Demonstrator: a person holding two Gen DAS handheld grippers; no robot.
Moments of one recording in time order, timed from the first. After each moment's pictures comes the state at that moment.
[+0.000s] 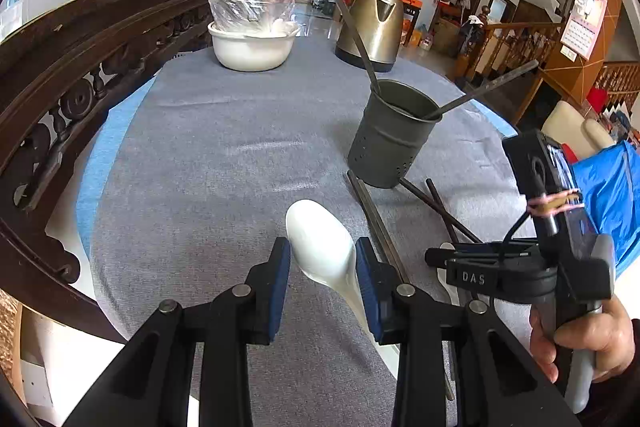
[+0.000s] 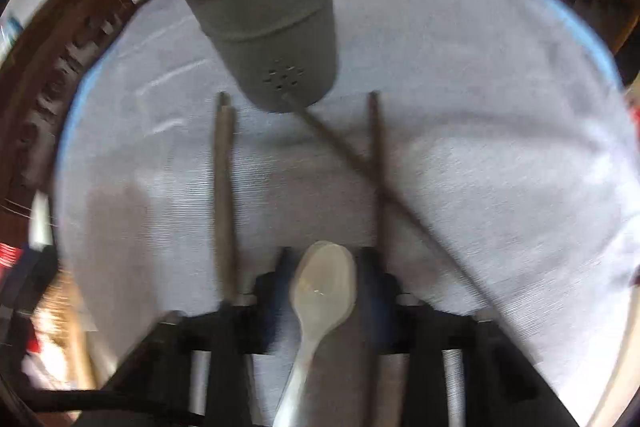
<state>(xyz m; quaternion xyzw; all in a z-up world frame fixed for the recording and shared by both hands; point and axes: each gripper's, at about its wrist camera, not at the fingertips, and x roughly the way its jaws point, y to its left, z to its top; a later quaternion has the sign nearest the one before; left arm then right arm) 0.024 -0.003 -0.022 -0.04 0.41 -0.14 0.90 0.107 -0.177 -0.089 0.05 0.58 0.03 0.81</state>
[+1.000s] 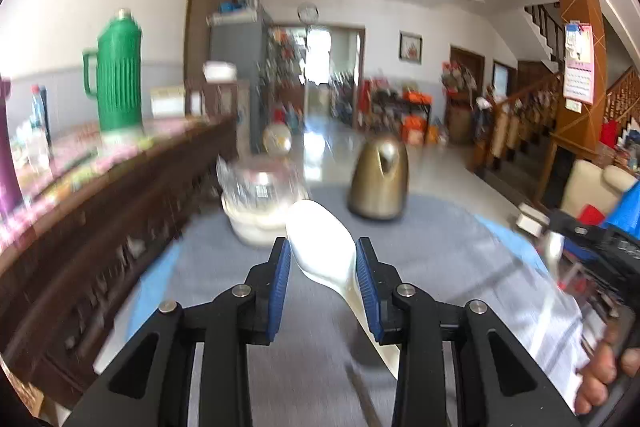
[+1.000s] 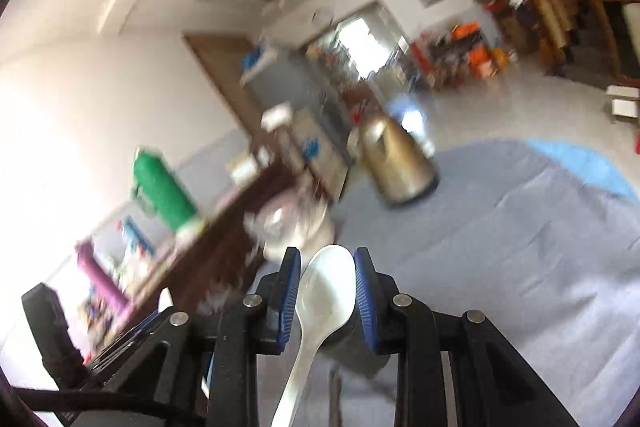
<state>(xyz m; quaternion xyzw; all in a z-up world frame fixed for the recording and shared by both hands) 0.069 -0.040 0.109 -0.01 0.19 -0.08 0.98 0.058 -0.307 0.087 0.28 0.17 0.09 0.94</state>
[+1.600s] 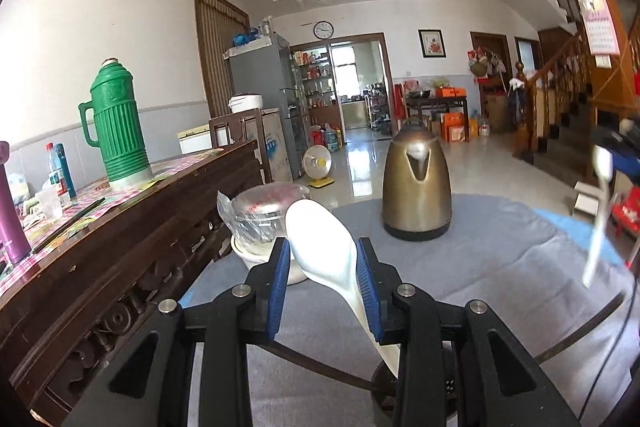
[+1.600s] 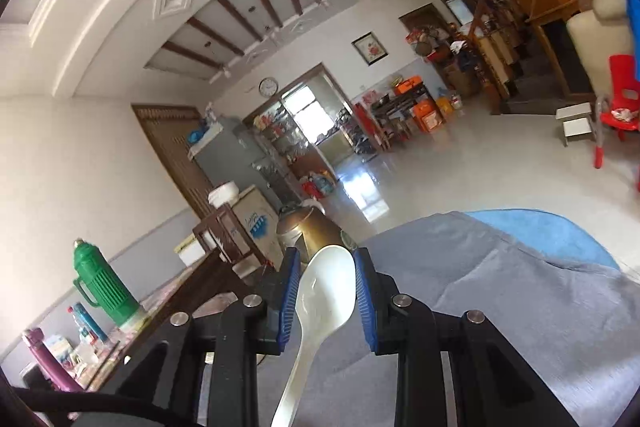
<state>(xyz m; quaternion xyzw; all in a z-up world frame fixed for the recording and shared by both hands) 0.141 -0.109 0.065 0.09 0.16 0.00 0.98 0.148 -0.395 0.096 0.30 0.10 -0.01 0.95</state>
